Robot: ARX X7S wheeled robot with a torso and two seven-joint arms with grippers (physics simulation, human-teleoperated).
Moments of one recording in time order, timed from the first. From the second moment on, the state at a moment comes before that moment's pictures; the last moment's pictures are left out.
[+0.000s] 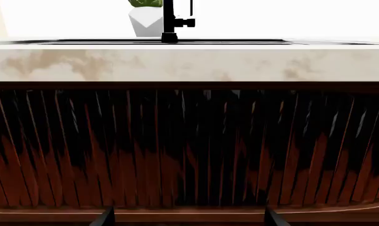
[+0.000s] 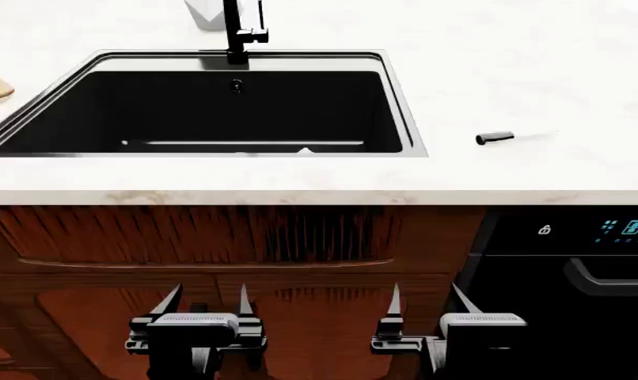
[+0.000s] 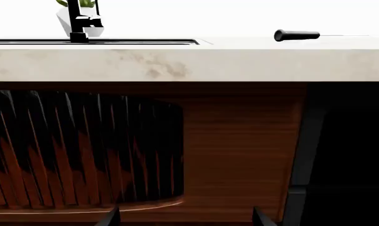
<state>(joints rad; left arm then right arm) 0.00 0.00 0.00 0.00 0.00 0.00 0.00 0.00 0.00 0.00 0.00 0.00 0.00 0.00</state>
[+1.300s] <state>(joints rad) -0.27 -0.14 0.06 0.61 -0.15 -0.45 -0.12 0.24 0.19 -0.04 -0.72 0.19 0.57 0.09</state>
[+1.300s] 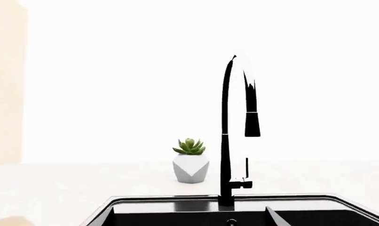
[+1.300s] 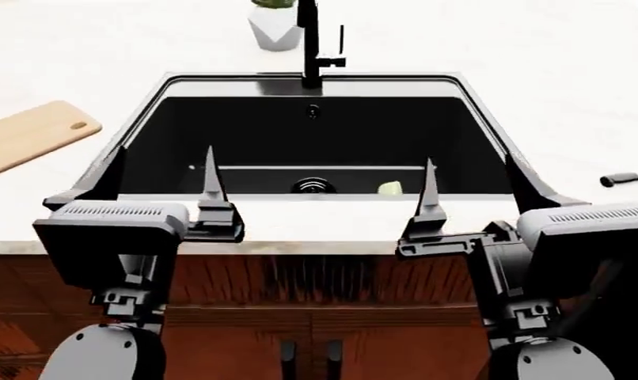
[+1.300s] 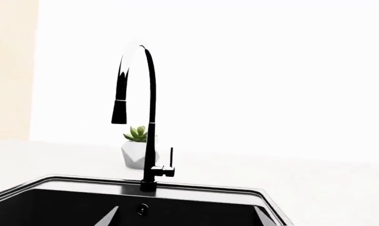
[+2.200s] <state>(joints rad) -1.11 -0.14 0.02 -0.45 -0.15 -0.54 -0.18 1.09 0.19 -0.12 0.27 0.18 0.79 0.06</state>
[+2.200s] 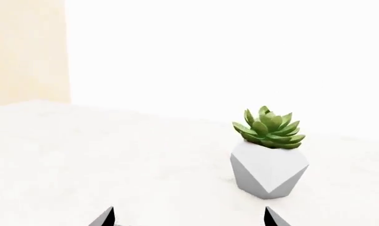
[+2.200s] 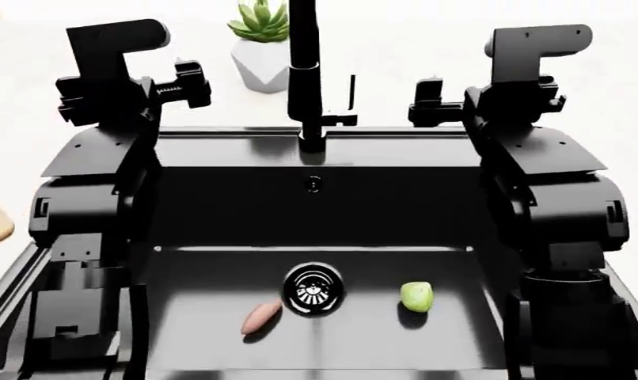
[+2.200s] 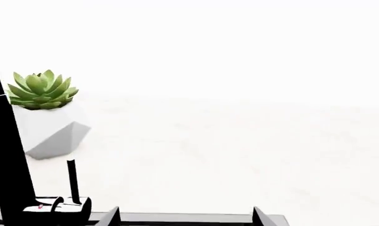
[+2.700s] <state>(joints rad) -1.08 -0.19 0.01 -0.30 -0.27 -0.73 -0.08 1.08 0.25 -0.16 0.08 0.25 1.00 0.00</state>
